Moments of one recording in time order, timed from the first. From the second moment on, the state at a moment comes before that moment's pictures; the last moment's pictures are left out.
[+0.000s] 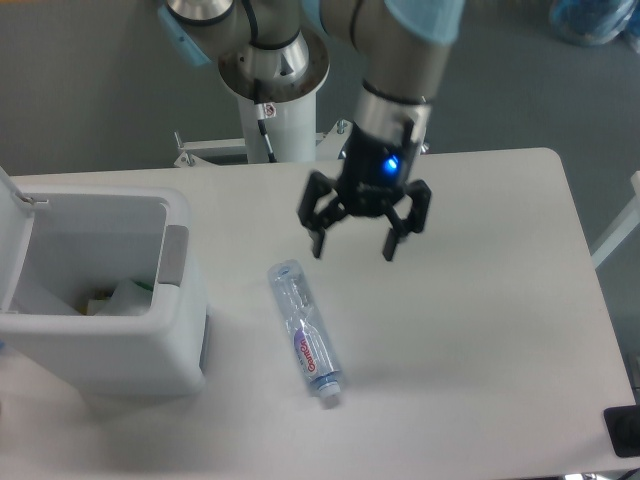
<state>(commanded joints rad) 2.60 -1.82 -1.58 -1.06 1.23 0.21</state>
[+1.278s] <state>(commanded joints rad) 2.46 -2.18 -1.43 -1.06 1.45 -0.02</state>
